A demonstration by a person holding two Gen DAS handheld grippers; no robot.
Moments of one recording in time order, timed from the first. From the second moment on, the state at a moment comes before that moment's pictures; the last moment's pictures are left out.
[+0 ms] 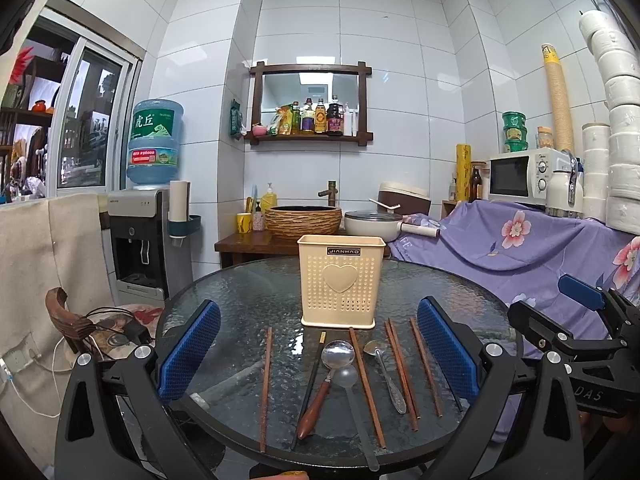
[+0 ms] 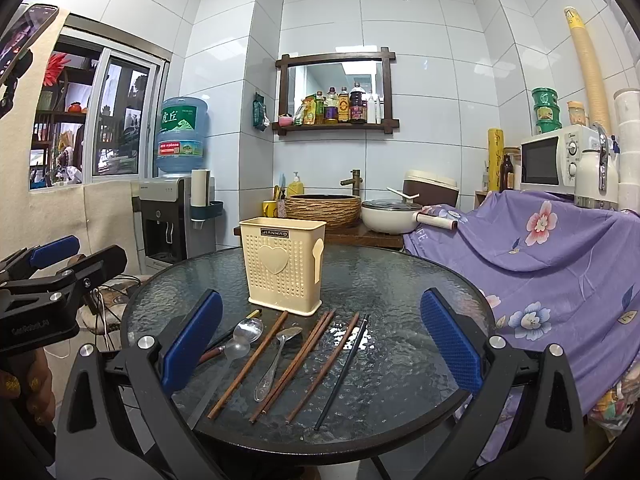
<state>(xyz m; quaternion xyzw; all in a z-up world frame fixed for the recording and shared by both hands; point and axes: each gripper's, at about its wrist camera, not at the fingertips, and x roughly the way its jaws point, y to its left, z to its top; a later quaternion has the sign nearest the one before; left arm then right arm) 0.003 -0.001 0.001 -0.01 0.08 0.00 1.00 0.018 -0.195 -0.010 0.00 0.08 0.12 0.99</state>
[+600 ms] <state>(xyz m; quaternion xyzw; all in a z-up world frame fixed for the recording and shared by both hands) 0.002 -0.002 0.000 0.00 0.07 0.00 1.00 0.019 -0.197 -0.010 0.00 0.08 0.12 0.99</state>
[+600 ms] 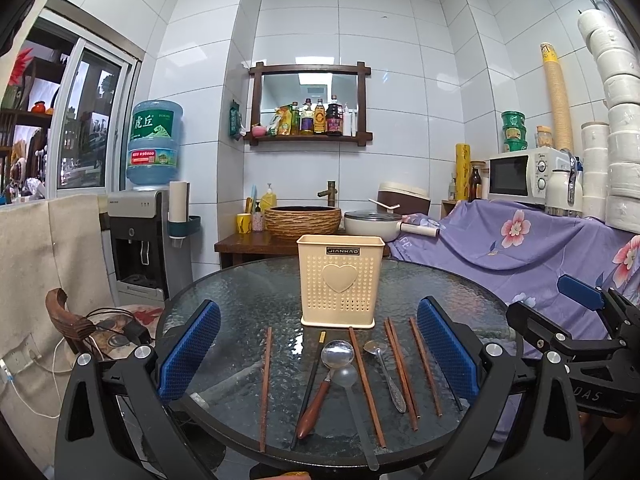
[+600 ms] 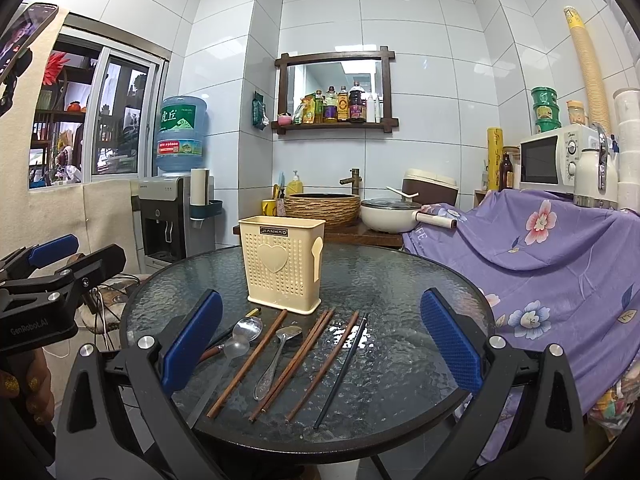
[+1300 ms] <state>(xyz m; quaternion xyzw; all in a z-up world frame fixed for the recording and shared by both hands) 0.003 -0.004 -0.003 0.00 0.07 0.00 1.00 0.020 -0.196 -0.014 0.00 0.08 0.12 0.99</state>
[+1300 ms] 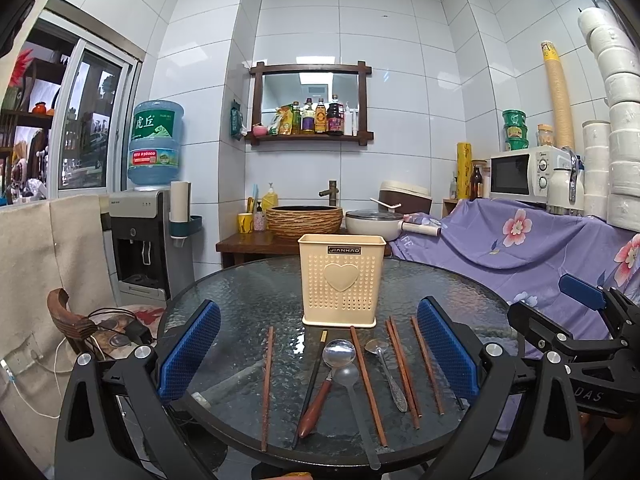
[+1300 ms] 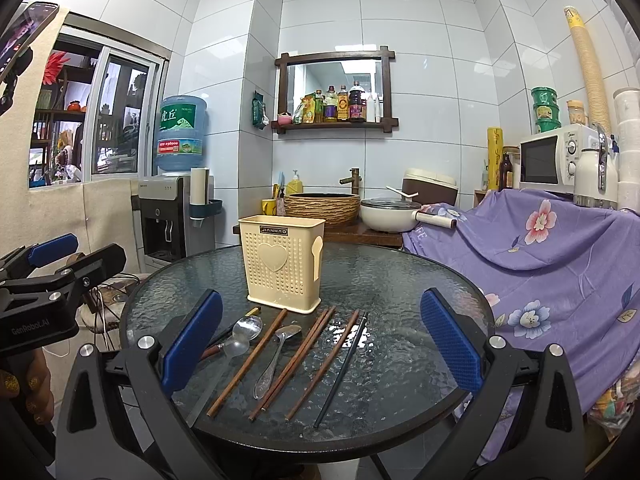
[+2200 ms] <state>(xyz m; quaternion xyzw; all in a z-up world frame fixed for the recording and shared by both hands) 0.004 -0.004 -0.010 0.00 0.08 0.01 1.00 0.022 -0.194 -0.019 -0.01 0.09 0.12 0.99</state>
